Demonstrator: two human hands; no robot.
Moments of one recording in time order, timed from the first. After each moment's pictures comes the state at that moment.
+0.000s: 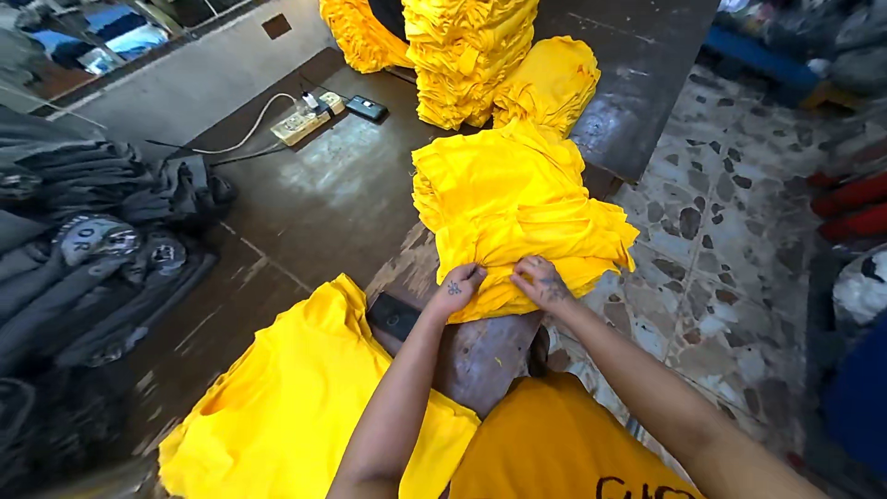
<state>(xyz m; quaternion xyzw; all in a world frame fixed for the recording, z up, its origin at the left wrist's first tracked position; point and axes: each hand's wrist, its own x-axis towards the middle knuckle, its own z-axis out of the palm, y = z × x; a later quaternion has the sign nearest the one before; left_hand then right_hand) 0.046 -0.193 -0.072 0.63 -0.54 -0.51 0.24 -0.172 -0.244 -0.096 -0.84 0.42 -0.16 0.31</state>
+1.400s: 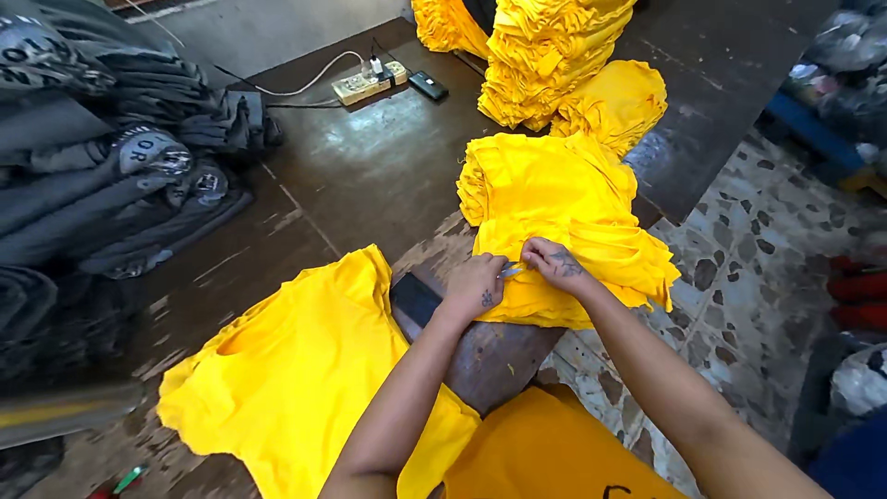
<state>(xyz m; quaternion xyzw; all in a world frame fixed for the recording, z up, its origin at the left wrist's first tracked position) 0.072 -0.165 -0.052 0.70 -0.64 -0.28 0.15 -0.099 -0.290 -0.057 -0.87 0.32 -0.04 0.37</state>
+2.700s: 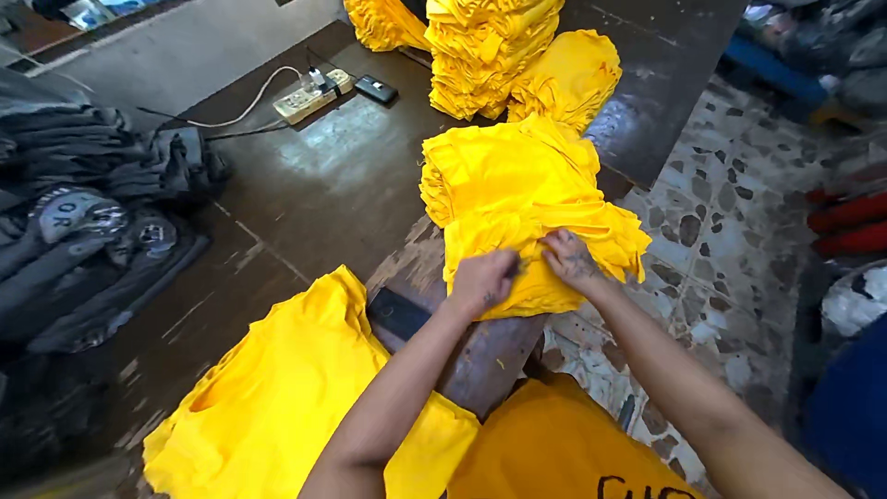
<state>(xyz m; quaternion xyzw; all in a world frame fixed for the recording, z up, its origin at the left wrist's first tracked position) 0.028 -0.199 -0.057 0.60 -0.74 -0.19 0.22 -0.187 -0.297 -0.094 -0.87 0.44 -0.09 0.21</state>
